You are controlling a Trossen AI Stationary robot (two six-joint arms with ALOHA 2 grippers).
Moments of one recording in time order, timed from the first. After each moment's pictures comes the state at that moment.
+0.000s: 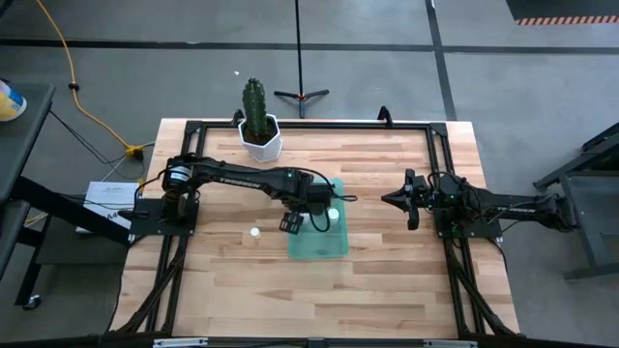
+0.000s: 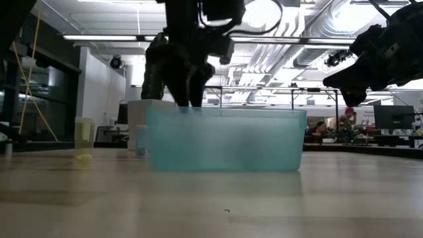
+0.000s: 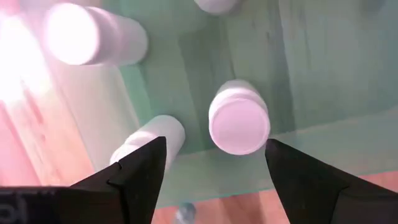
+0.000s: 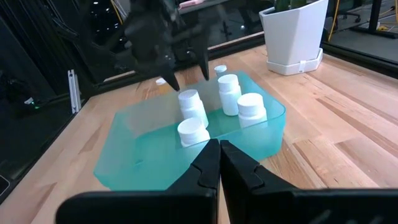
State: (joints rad) left arm -0.02 1.96 1.65 -1.08 -0.16 0.25; right arm -0.17 0.26 0.01 0.09 -0.12 0.26
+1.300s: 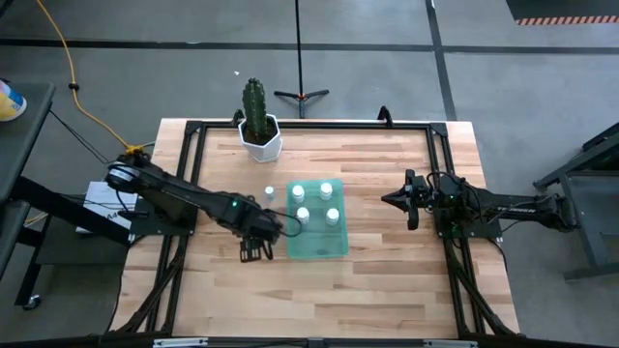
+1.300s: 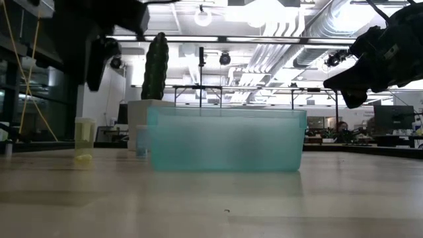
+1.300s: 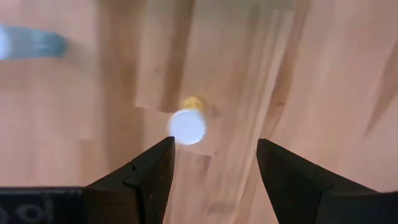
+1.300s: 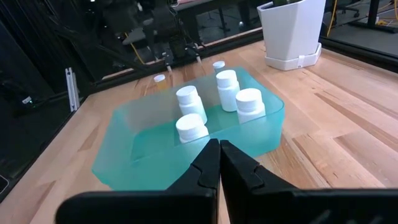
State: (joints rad) left arm -0.30 1.55 1.19 -1.12 -0.08 -0.47; right arm -0.17 0.26 0.01 0.08 -0.11 0.27
